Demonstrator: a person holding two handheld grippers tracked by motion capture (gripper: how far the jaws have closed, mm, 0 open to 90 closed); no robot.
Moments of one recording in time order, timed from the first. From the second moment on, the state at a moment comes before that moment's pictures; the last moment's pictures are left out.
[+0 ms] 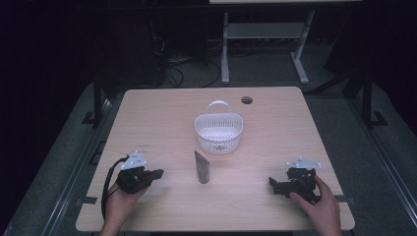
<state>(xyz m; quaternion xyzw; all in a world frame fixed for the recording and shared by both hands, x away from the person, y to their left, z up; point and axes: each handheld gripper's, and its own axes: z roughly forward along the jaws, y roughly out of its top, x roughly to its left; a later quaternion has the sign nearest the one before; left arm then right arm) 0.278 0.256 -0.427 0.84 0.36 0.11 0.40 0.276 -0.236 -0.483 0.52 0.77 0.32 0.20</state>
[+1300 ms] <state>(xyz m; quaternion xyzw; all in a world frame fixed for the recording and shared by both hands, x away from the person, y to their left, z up) 0.291 0.200 -0.367 0.84 0.26 0.07 0.47 0.276 -0.236 -0.483 0.52 0.77 0.32 0.20</state>
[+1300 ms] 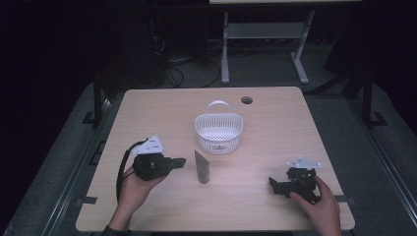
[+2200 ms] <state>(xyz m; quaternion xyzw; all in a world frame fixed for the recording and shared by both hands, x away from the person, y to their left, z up) 0.311 0.176 -0.365 0.85 0.25 0.08 0.46 0.276 -0.236 -0.483 0.52 0.77 0.32 0.20</state>
